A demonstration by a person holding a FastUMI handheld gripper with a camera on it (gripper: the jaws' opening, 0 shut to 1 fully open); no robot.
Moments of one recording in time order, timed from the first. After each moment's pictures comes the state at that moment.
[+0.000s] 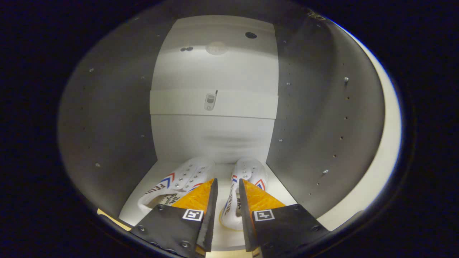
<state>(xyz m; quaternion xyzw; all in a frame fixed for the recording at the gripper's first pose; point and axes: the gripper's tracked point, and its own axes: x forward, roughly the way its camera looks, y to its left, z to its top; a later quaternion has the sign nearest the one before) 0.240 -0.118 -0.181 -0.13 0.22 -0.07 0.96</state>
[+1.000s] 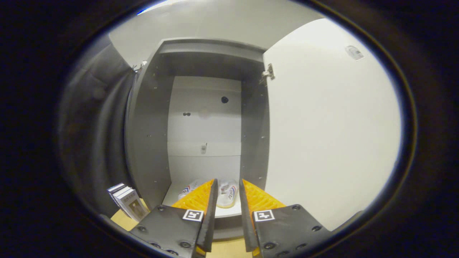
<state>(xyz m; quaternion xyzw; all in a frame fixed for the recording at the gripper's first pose) 0.043 -0.100 -0.010 -0.12 0.06 -0.14 0.98</state>
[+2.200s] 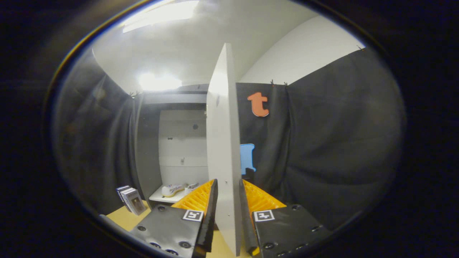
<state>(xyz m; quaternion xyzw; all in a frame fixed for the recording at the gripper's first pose) -0.180 -0.262 0.115 -0.09 0.01 -0.13 0.99</state>
